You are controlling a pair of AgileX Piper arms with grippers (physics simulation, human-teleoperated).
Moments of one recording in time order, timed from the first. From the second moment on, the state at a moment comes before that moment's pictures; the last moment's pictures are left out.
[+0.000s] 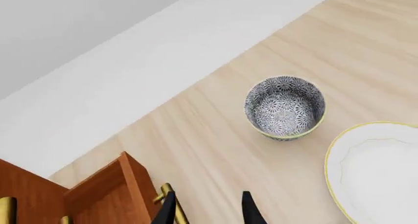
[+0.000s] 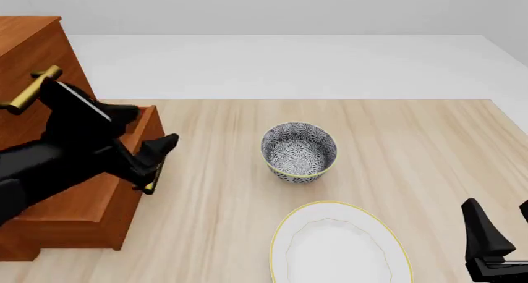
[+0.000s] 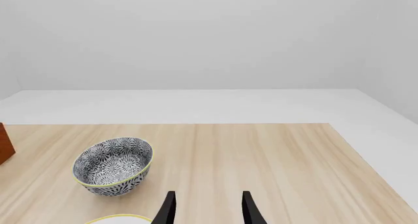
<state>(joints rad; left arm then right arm) -0.45 0.93 -0.66 0.17 0.28 0.00 0.01 -0.01 0.00 0.01</state>
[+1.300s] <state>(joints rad) -0.07 1.15 -0.80 0.48 0.09 0.00 0.01 -0.01 0.00 0.01</state>
